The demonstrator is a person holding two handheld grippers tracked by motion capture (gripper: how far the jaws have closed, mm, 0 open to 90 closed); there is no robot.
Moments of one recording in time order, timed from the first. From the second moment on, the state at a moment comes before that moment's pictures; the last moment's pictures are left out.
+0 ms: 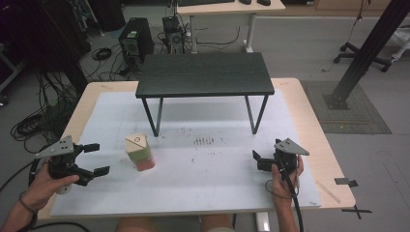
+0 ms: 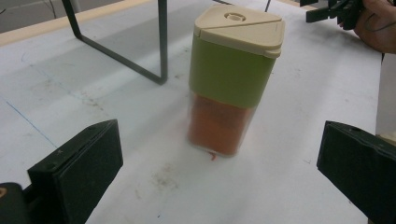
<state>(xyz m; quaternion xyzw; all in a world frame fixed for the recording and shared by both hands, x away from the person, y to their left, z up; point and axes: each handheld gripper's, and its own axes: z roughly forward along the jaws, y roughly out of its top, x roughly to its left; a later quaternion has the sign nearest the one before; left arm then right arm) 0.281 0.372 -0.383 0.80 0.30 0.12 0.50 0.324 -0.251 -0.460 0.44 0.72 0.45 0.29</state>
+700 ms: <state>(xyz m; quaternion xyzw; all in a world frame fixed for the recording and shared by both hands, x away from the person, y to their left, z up) 0.291 0.363 -0.393 0.81 0.29 0.11 0.50 0.323 -0.251 -0.460 0.43 0.72 0.46 0.29</state>
